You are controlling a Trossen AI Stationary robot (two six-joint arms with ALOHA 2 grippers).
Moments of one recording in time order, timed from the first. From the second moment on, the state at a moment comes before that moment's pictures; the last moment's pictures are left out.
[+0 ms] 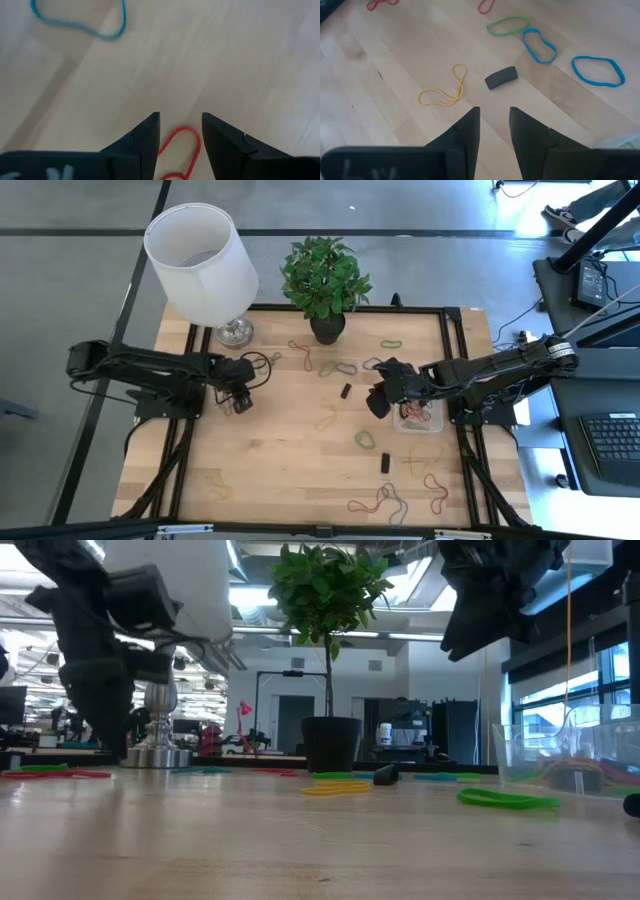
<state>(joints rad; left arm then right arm) 0.15 1.04 0.43 -0.59 -0.05 -0.39 0.20 1.25 0.93 -0.64 0.37 0.94</state>
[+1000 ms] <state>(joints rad) 0.03 1.22 0.47 -0.62 -0.10 -0.75 0.20 1.25 0.93 -0.62 0.37 0.72</state>
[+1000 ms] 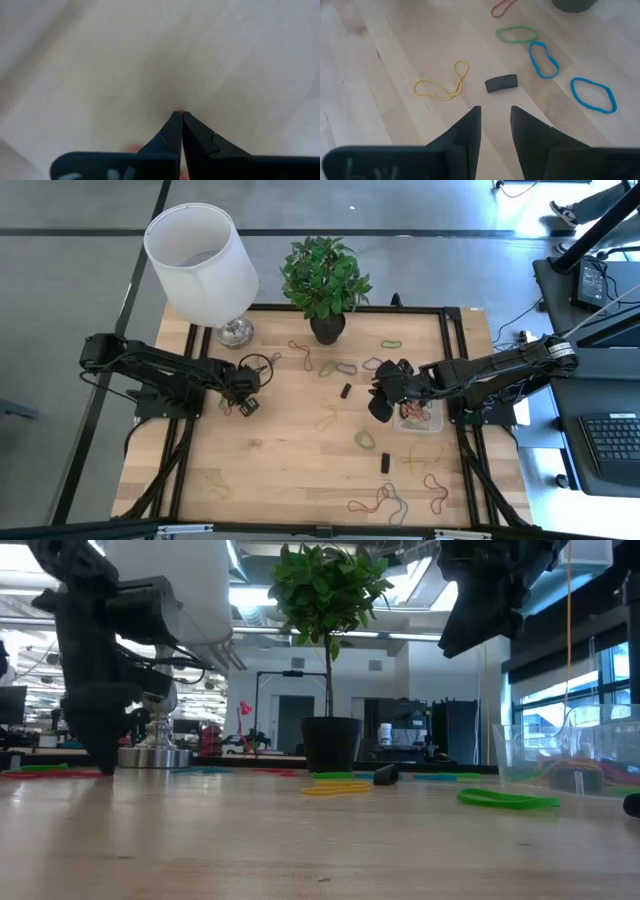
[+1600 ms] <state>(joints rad) -0.18 1.28 0.94 -0.67 -0.27 -0.85 0.20 1.25 0.93 -0.51 0.37 0.48</state>
